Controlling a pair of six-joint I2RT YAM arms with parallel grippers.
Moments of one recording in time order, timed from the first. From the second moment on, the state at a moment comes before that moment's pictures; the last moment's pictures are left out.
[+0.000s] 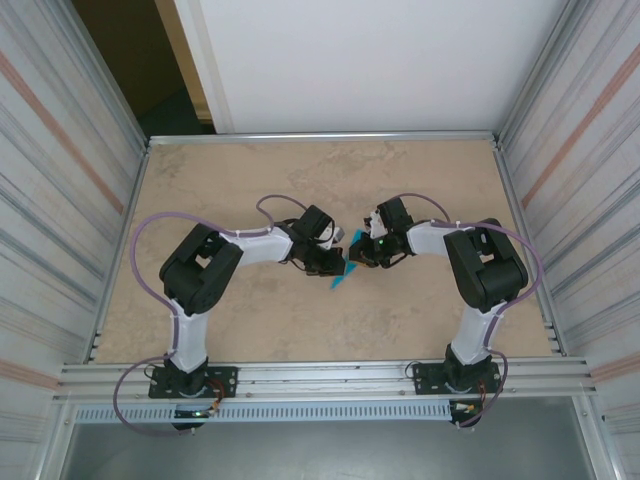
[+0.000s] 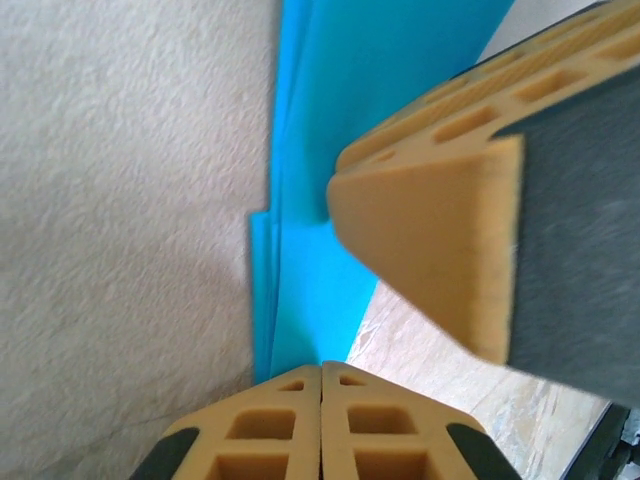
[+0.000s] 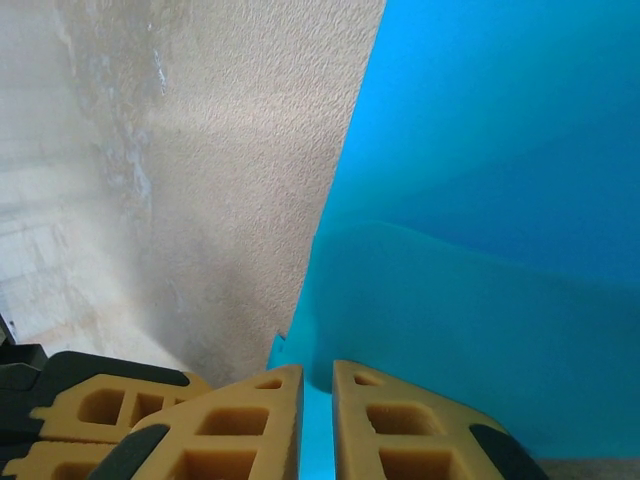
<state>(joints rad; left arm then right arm) -0.73 1.98 1.18 -0.29 0.49 -0.57 0.39 1.83 0.92 -0.19 -0.58 0.60</state>
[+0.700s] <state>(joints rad) -0.73 1.98 1.18 -0.31 0.48 -0.55 0.28 1.84 1.06 -0.32 -0.55 0.51</state>
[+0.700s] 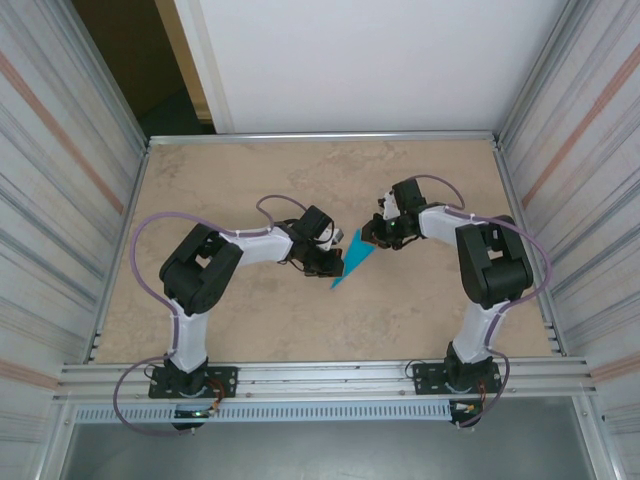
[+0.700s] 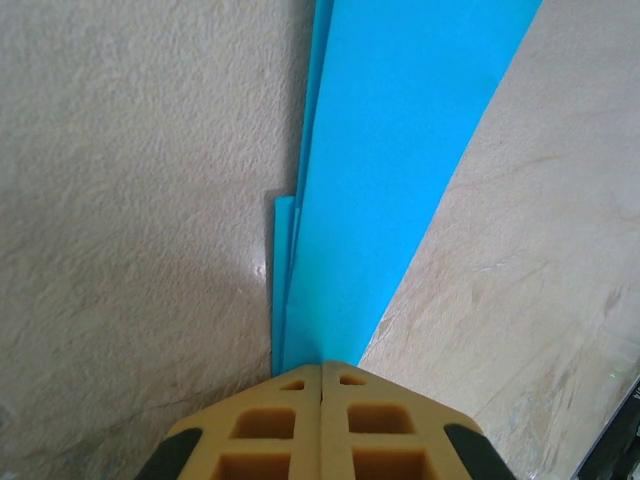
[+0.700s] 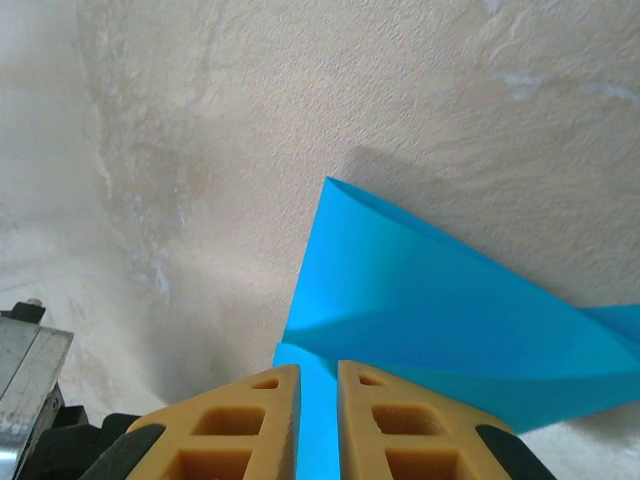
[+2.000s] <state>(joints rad) -0.72 2.11 1.37 -0.32 0.45 -0.58 0.34 1.94 1.16 -0.44 -0.47 0.49</state>
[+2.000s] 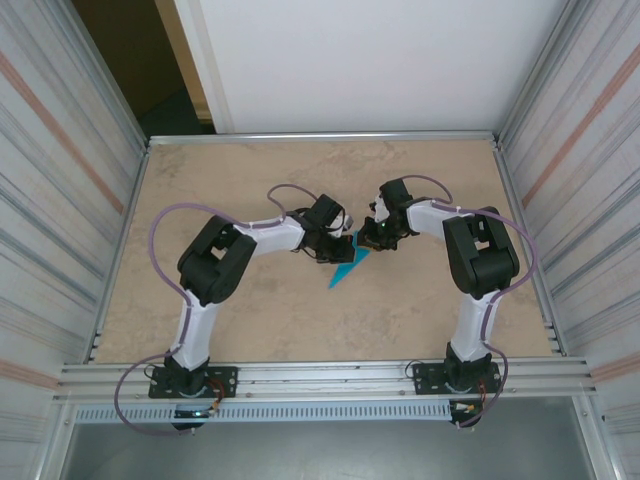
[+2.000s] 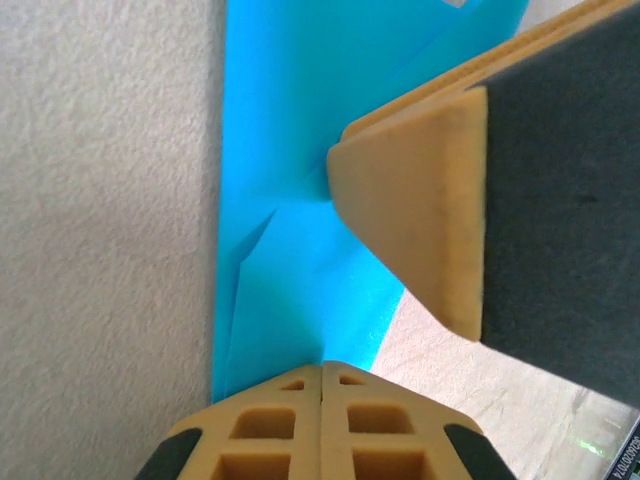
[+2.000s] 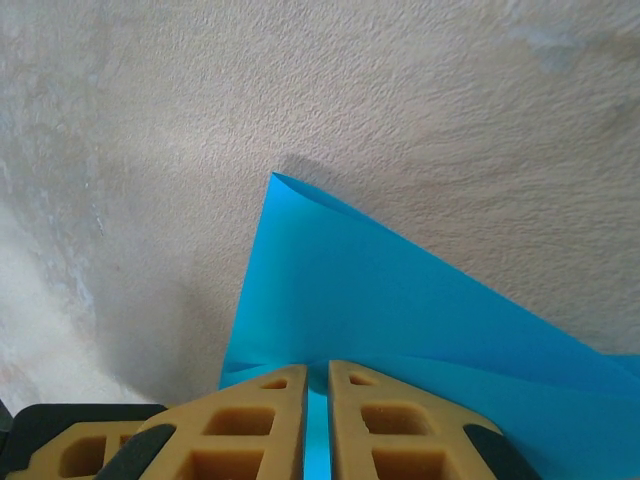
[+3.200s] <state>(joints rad) -0.72 2.11 1.36 -0.32 0.45 -0.62 0.29 1.91 1.07 -0.39 -0.58 0.47</state>
